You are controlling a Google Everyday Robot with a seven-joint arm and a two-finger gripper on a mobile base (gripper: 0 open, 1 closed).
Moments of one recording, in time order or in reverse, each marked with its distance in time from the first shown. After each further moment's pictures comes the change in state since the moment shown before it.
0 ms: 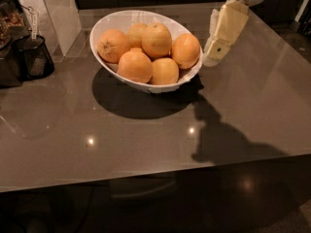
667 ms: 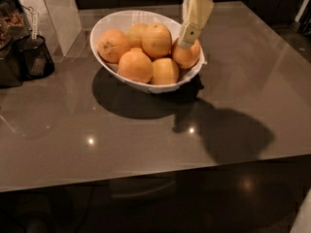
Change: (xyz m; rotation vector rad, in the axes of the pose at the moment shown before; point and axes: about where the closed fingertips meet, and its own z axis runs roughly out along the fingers) arm -0.037 -0.053 0.046 -0.065 -0.048 -0.097
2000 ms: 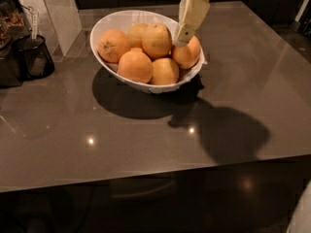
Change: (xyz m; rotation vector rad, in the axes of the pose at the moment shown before) arm -0.001 -0.003 0.002 0.005 -0.006 0.000
